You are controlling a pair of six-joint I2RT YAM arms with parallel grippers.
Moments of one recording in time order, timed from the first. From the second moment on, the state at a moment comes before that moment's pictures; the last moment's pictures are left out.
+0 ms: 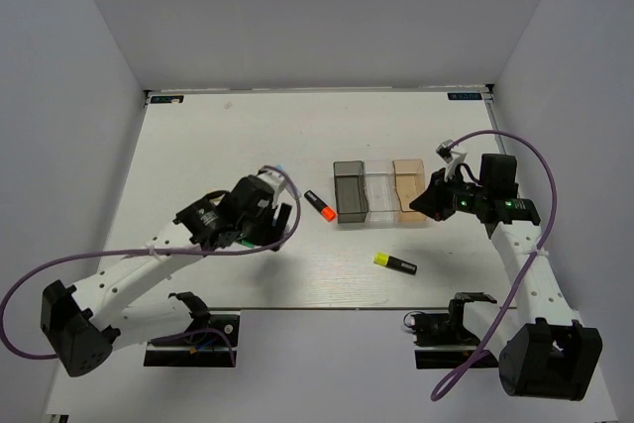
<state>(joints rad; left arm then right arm) -0.80 1.02 0.83 -0.84 -0.22 -0.35 -0.02 0.97 0.77 -0.59 -0.83 -0.20</state>
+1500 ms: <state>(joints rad) -0.77 2.10 1.72 -0.58 0.31 0.59 -0.02 1.05 0.82 -0.67 -0.83 -0.26</state>
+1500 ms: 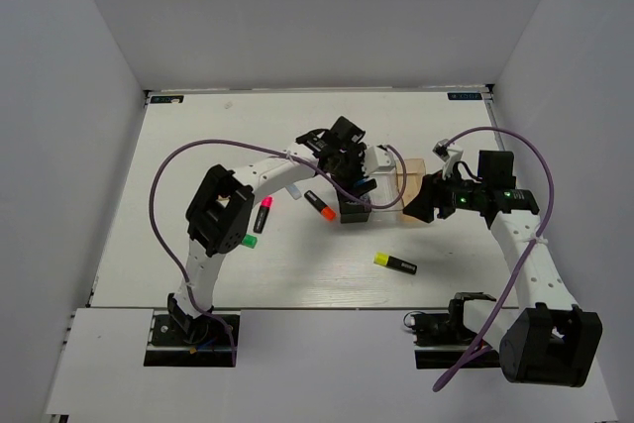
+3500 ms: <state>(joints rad) -0.54 0.92 0.68 -0.71 -0.23 -0.30 0.57 1.20 0.61 -0.74 -0.26 -0.68</state>
